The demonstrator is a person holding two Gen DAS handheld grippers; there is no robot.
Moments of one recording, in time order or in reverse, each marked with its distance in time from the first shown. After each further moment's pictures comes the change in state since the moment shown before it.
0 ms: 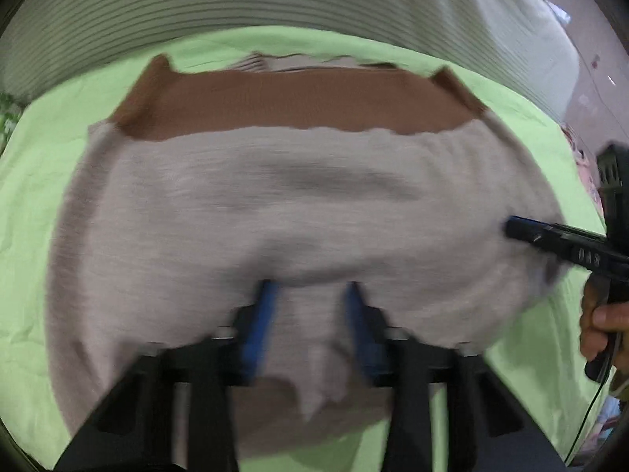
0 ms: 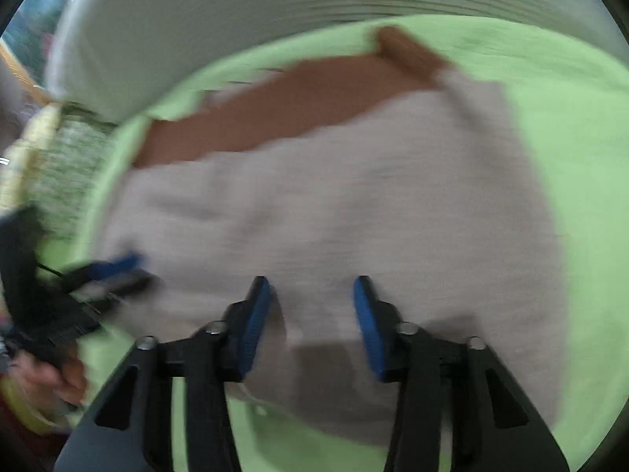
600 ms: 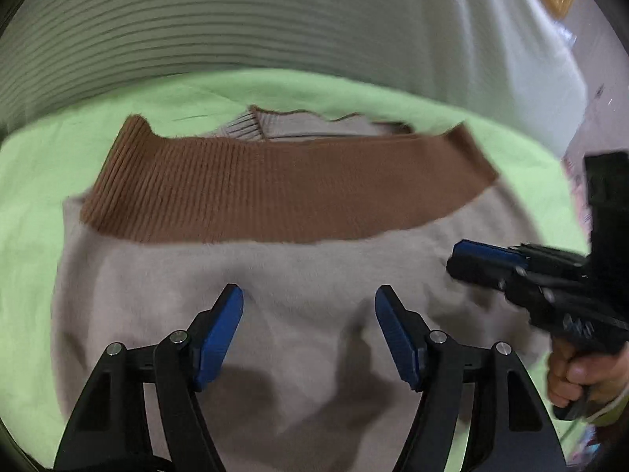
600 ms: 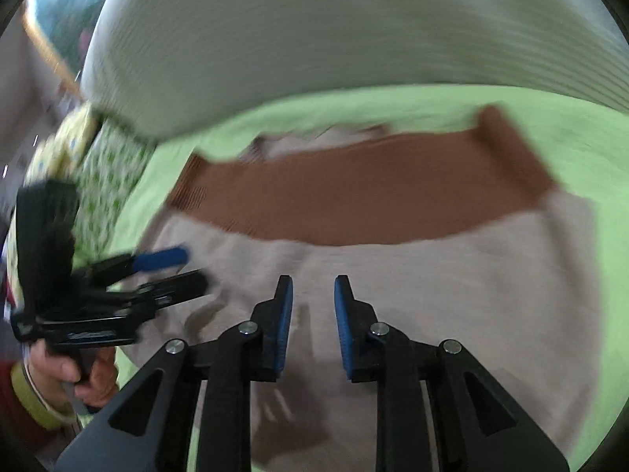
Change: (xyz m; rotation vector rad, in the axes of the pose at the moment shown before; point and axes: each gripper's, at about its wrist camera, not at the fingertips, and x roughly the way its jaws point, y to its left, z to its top) left arm 0.023 -0.005 0.079 -0.007 -0.018 -0.007; right arm 0.022 0.049 0.079 -0.152 -0.025 0.181
